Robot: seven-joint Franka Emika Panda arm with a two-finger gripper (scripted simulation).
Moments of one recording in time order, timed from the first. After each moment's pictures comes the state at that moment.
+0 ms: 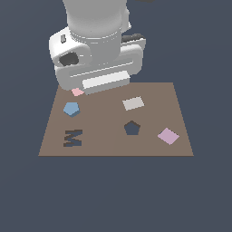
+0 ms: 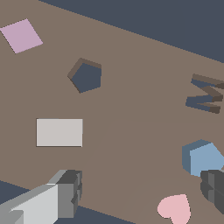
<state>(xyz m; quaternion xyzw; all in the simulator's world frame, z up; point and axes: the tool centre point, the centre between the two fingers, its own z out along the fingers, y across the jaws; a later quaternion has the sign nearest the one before) -0.024 -0.036 0.139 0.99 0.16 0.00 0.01</state>
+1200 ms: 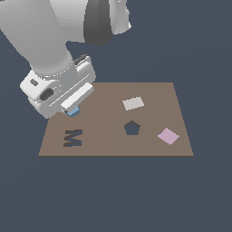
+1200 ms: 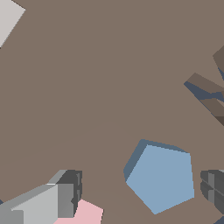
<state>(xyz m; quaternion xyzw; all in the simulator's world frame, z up) -0.024 -0.142 0.063 0.90 0.43 0.00 0.00</state>
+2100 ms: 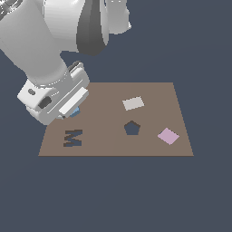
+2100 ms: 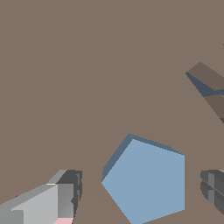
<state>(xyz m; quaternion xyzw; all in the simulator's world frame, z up) -0.015 -0.160 0.046 0.88 0.48 0.00 0.00</state>
